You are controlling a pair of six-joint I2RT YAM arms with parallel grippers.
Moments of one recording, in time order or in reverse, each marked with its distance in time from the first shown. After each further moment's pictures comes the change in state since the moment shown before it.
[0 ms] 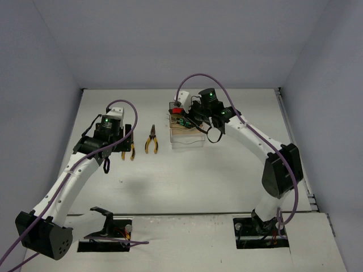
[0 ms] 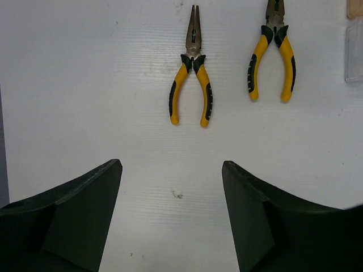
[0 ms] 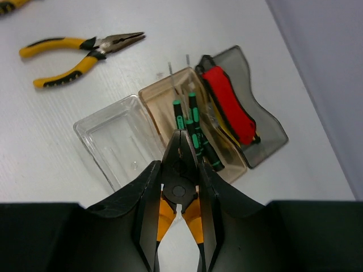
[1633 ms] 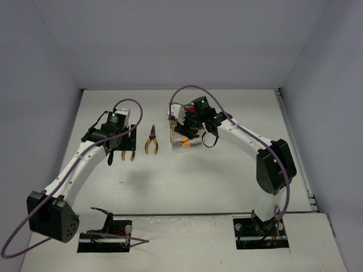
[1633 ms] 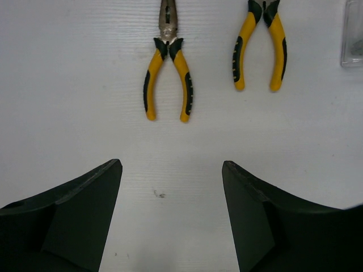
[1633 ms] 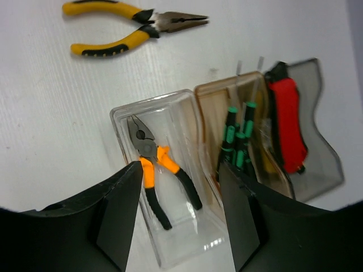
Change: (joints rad) left arm 0.025 0.134 0.021 0.003 0.102 -0.017; right arm 0.038 0.094 -0.034 -0.015 -0.099 -0.149
